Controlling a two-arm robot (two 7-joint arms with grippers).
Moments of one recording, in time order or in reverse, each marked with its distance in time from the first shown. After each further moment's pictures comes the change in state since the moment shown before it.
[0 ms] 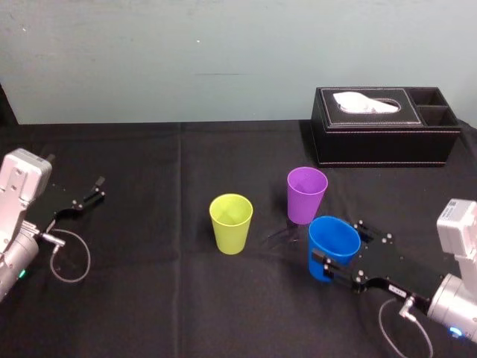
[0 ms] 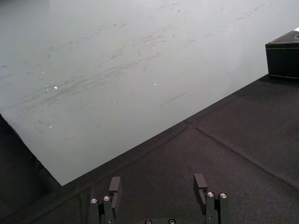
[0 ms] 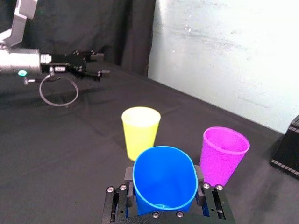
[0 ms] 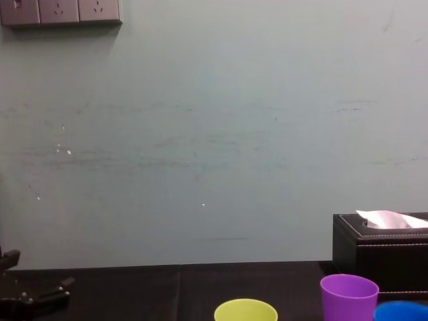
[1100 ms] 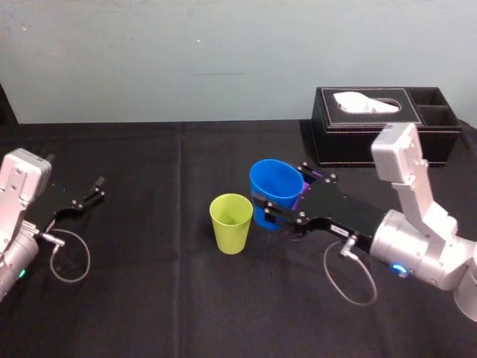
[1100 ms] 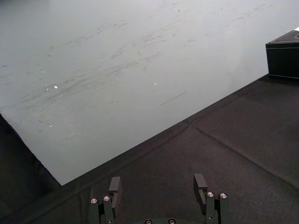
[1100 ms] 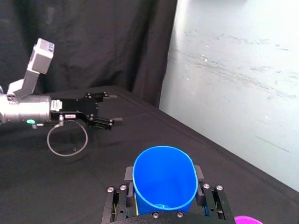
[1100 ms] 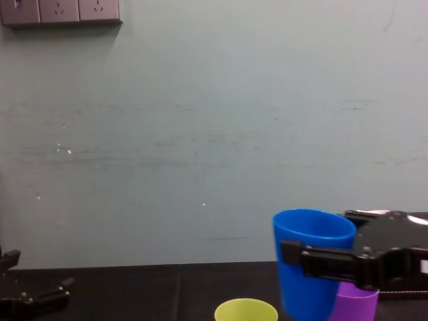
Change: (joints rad) left arm 0.000 0.000 0.000 0.000 0.000 0.000 0.000; right arm 0.215 -0.080 -0.120 -0.095 -0.036 0.210 -0.057
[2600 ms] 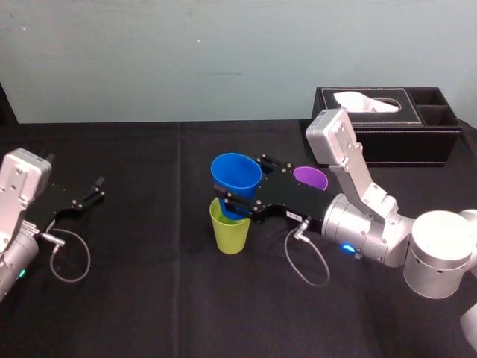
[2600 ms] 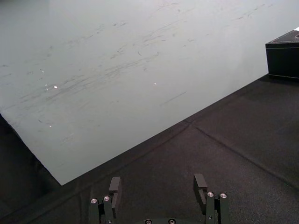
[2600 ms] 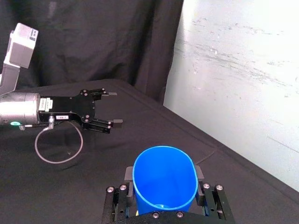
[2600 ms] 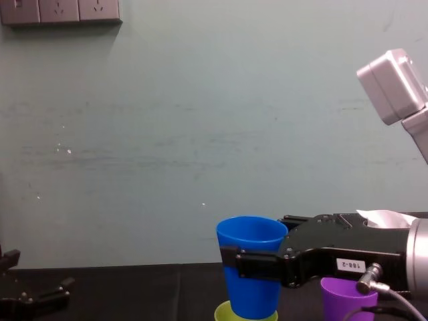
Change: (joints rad) left arm 0.000 0.000 0.000 0.000 0.000 0.000 0.000; right arm 0.153 -0.120 -0.110 0.139 -0.077 0.052 -0.018
